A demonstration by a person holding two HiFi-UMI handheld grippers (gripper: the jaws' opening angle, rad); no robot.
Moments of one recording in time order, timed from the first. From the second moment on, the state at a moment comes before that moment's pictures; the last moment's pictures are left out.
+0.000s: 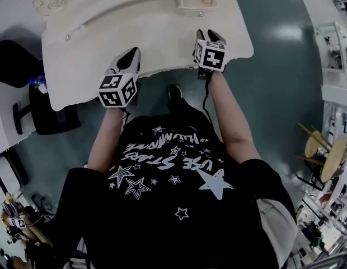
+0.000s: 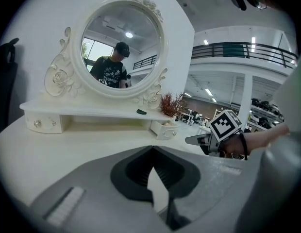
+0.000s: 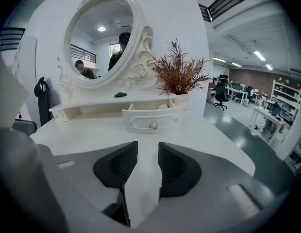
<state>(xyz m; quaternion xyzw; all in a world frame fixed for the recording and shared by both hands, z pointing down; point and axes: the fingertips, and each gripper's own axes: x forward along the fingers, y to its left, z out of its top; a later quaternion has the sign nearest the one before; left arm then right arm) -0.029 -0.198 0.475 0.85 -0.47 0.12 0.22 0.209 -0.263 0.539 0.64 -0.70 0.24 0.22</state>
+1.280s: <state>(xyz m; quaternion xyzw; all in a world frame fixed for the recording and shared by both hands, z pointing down) -0.210 -0.003 0.462 0.88 -0.42 0.10 0.20 0.007 -0.023 0.492 0.65 -0.69 0.27 0.18</state>
